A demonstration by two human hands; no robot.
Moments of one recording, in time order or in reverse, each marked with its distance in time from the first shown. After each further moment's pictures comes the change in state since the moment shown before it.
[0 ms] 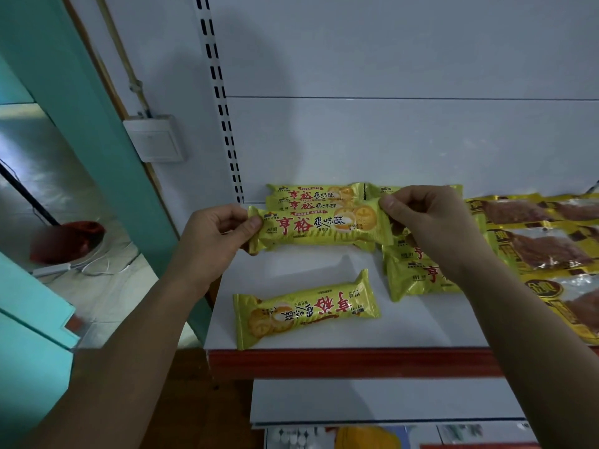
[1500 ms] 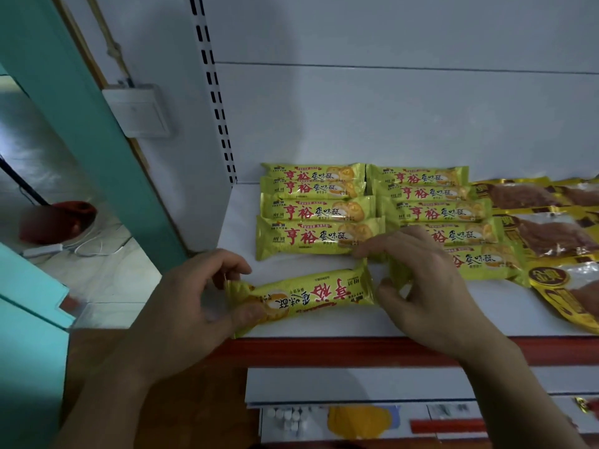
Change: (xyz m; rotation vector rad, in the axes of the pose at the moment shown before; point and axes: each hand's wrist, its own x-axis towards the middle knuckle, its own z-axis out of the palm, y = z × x) left_hand -0.081 -0.021 -0.021 0.475 -0.207 0.203; right_hand -0.070 0.033 0.015 -0.449 -0.165 -0.430
